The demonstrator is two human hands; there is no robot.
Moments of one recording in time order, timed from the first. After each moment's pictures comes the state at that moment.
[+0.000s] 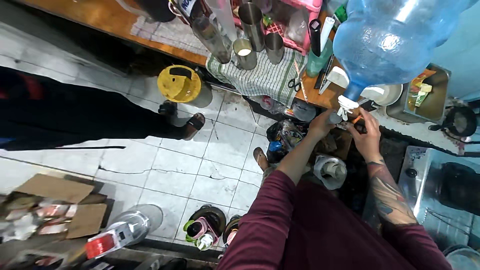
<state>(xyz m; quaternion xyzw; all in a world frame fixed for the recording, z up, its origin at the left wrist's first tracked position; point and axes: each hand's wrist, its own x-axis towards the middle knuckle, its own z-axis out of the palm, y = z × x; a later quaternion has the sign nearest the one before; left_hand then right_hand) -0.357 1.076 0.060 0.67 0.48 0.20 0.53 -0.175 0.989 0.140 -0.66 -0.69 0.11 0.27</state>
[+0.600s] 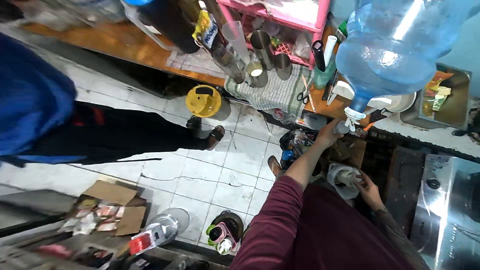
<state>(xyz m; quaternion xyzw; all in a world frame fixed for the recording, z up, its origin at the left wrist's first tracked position) -0.365 1.089 0.064 0.66 0.46 0.19 0.57 -0.149 0.823 0.025 -0.76 -0.46 0.42 0.17</state>
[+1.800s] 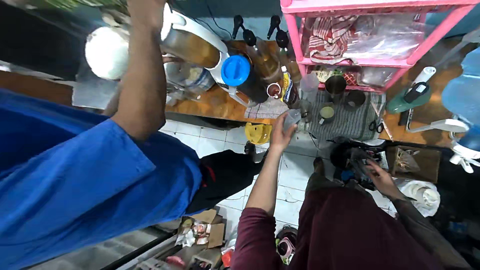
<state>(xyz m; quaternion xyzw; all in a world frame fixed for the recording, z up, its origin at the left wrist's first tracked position) -0.829 1.307 0.141 0.69 0.59 0.26 0.34 -0.438 1.056 0.034 -0.68 -0.50 0.49 0.23</state>
